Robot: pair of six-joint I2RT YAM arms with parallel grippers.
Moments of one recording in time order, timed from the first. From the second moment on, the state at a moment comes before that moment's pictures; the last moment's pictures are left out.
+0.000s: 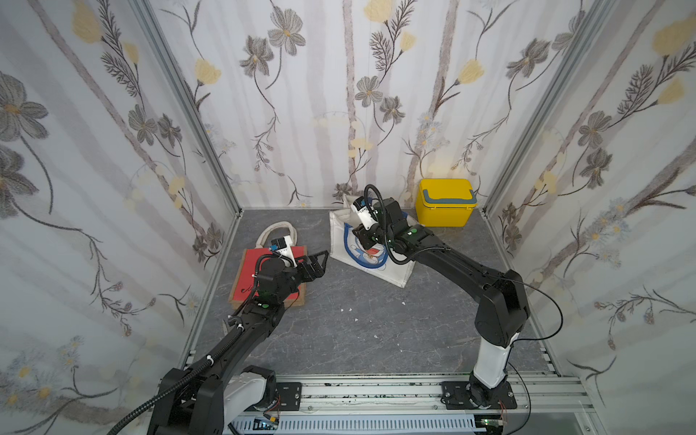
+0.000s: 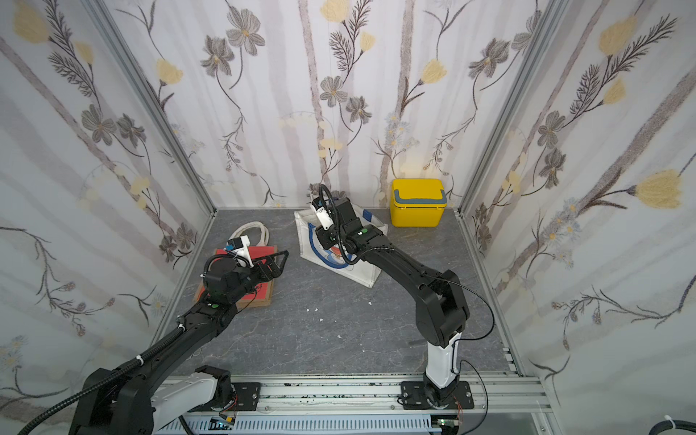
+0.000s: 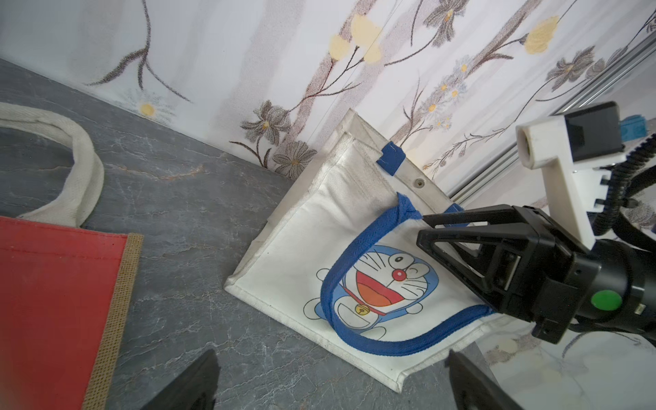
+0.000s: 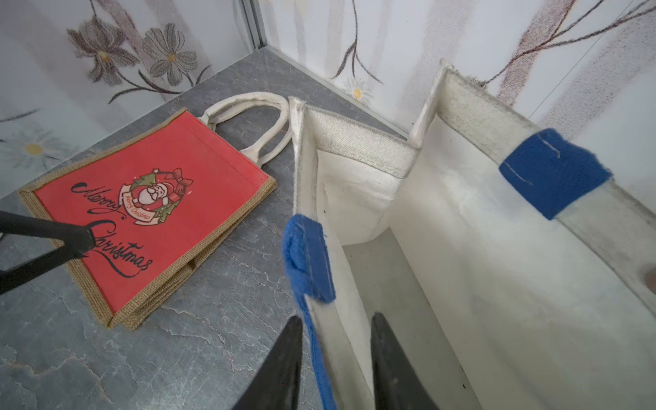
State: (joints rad) left arm -0.25 1.09 0.51 0.38 0.29 -0.62; right arm 0.67 1.87 1.65 -0.35 -0.06 -0.07
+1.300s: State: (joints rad) left arm -0.51 1.04 0.30 0.73 0.46 -0.28; right arm 0.68 1.27 1.10 -0.58 -0.40 -0.28
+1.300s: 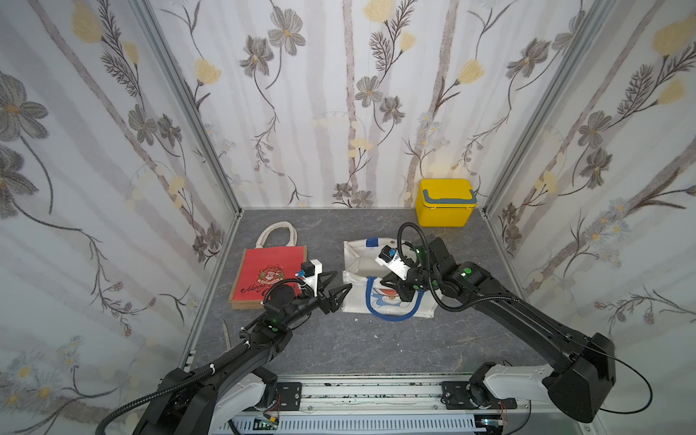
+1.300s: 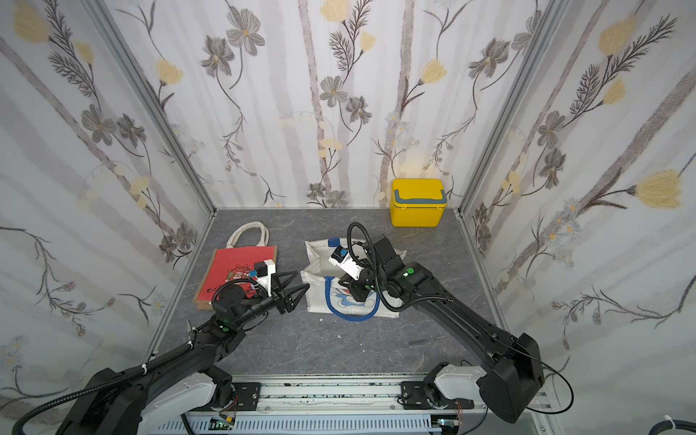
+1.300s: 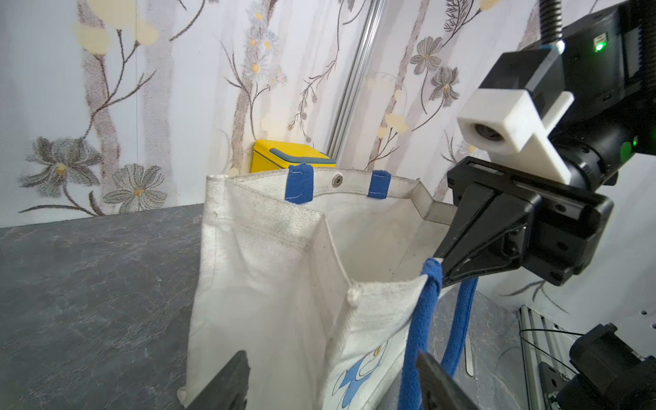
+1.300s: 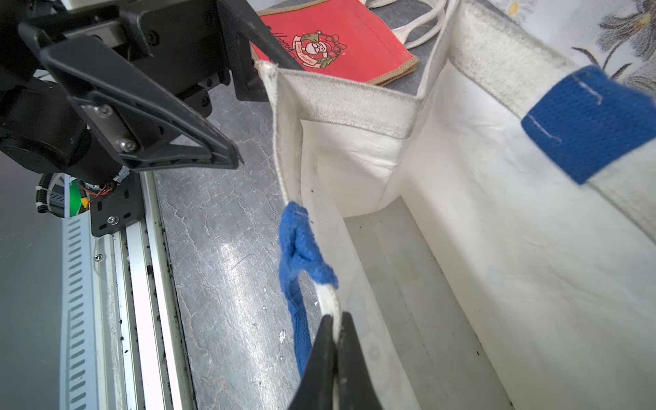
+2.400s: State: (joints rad) left arm -0.62 1.14 0.37 0.69 0.45 -0.26; right arm 0.67 1.08 0.90 -0.27 -0.36 -0.25
